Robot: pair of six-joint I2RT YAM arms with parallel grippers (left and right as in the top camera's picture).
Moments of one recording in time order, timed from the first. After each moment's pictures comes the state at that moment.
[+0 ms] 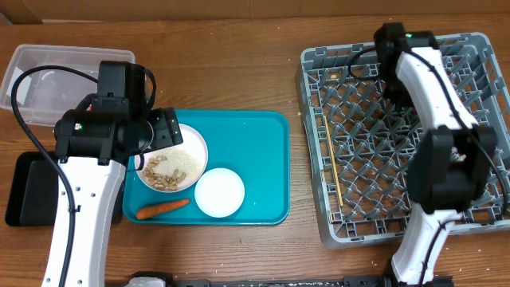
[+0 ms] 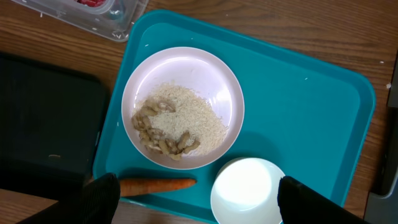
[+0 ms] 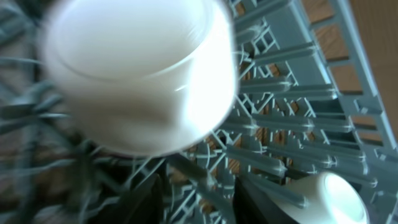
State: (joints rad) left arm -0.08 1.36 1.49 -1.28 -0.07 -0.35; right arm 0.03 2.10 1.87 -1.32 0.64 0.59
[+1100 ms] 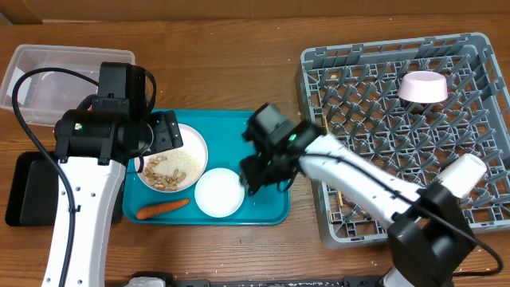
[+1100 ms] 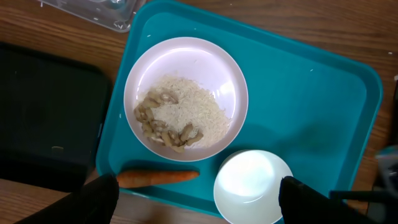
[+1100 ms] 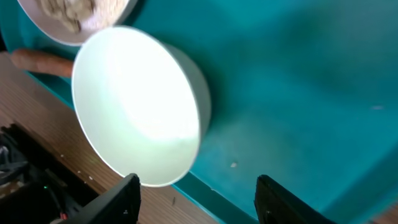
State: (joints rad) left arm -0.08 1.36 1.49 -1.31 -0.07 -0.35; right arm 0.76 1.79 1.28 -0.79 -0.36 0.43
